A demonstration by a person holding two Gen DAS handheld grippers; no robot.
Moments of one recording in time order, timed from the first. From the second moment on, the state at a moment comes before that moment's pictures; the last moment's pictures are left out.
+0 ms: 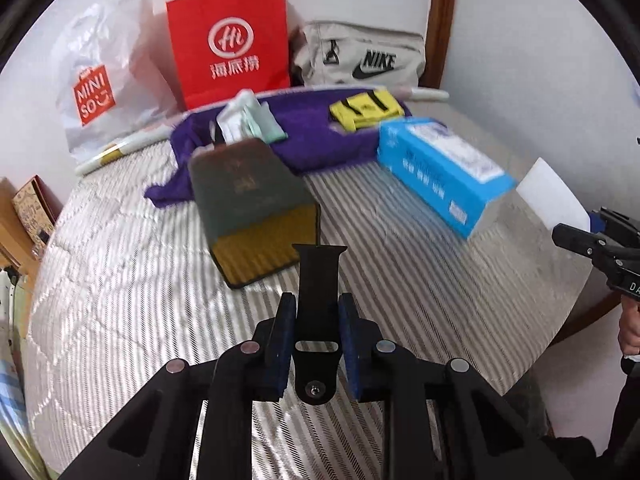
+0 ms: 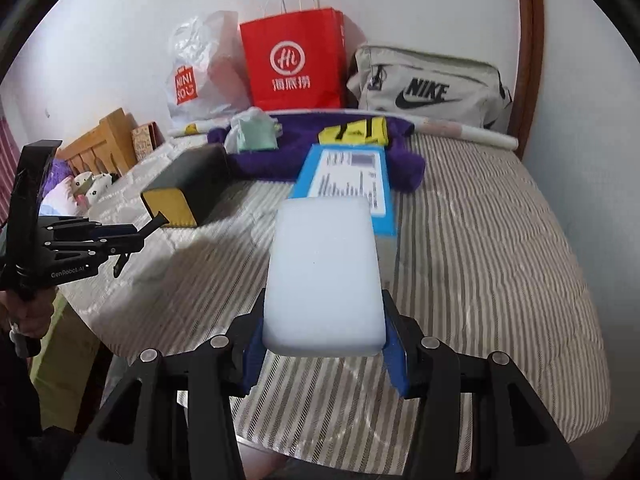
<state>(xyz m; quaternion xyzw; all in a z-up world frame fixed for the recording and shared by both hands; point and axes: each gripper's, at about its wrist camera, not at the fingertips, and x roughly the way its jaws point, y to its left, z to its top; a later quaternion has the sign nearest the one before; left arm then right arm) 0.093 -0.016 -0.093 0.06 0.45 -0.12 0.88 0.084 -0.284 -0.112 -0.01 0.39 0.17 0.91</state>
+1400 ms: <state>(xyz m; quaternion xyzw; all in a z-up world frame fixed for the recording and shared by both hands) 0.280 -0.009 -0.046 -0.01 0.43 -0.13 0.89 0.291 -0.240 -0.066 0.00 0.37 0.20 0.90</state>
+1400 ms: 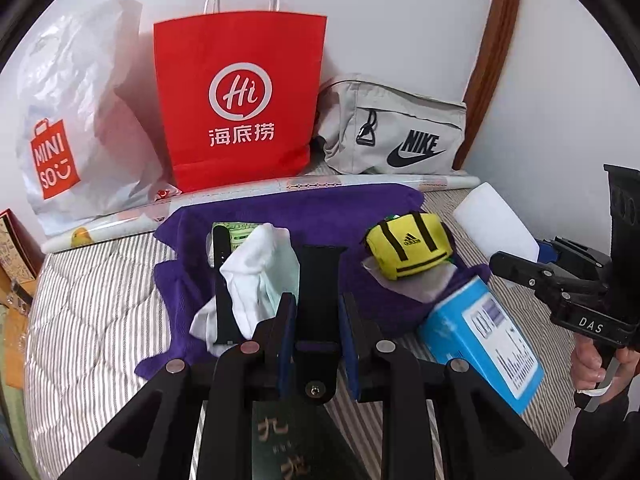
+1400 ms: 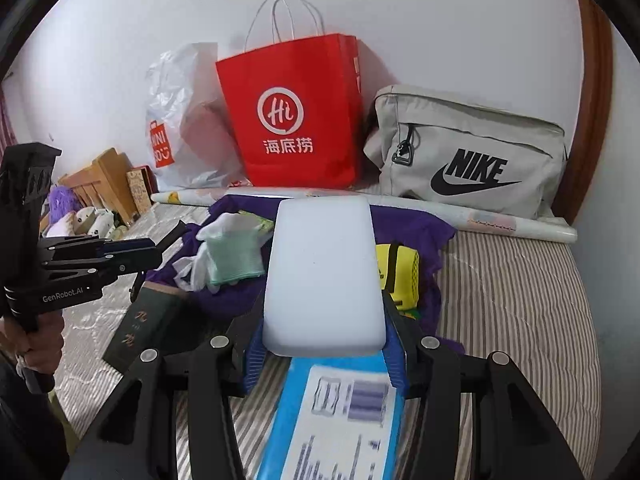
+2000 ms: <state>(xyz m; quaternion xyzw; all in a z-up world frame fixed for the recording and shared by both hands) 0.357 -0.023 -0.084 -0.01 0.47 -0.16 0.87 0.368 -0.204 -0.107 -0.02 0.44 0.25 0.86</state>
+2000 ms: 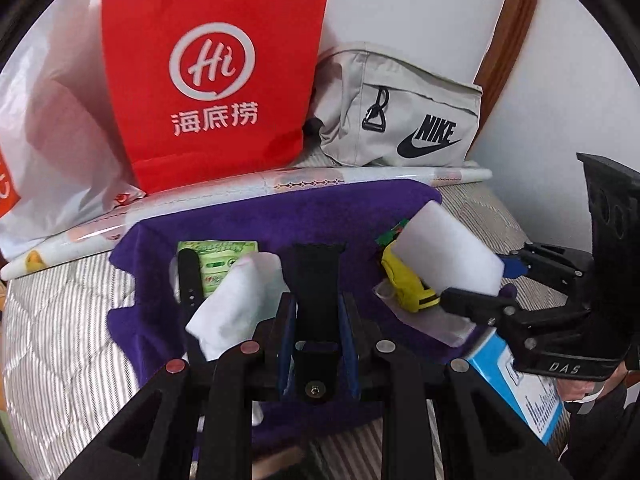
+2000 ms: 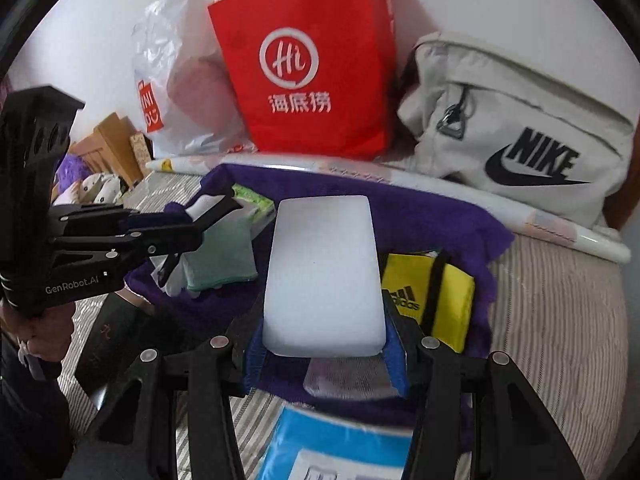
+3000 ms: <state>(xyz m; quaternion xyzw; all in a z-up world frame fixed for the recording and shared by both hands) 0.367 -0.021 -0.098 0.00 0.51 -0.15 0.85 0.377 -0.198 -0.126 -0.04 0.48 0.25 0.84</state>
